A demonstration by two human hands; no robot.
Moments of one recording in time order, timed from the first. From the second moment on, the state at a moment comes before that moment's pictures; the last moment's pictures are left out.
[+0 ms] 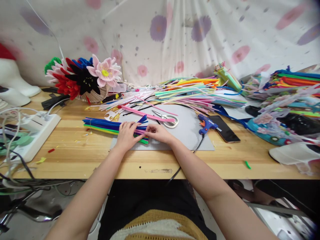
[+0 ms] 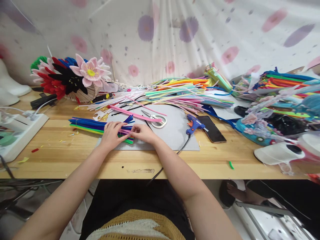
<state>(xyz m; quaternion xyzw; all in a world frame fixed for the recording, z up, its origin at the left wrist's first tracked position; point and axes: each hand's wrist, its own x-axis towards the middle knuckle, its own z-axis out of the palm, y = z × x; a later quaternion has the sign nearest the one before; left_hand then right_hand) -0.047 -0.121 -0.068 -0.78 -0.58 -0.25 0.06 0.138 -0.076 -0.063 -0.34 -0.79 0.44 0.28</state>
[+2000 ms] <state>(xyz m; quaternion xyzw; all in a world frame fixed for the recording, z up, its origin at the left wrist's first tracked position) -0.044 -0.121 -0.064 -0.77 -0.59 -0.25 0.04 0.127 -0.069 -0.047 -0.41 -0.81 0.33 0.28</state>
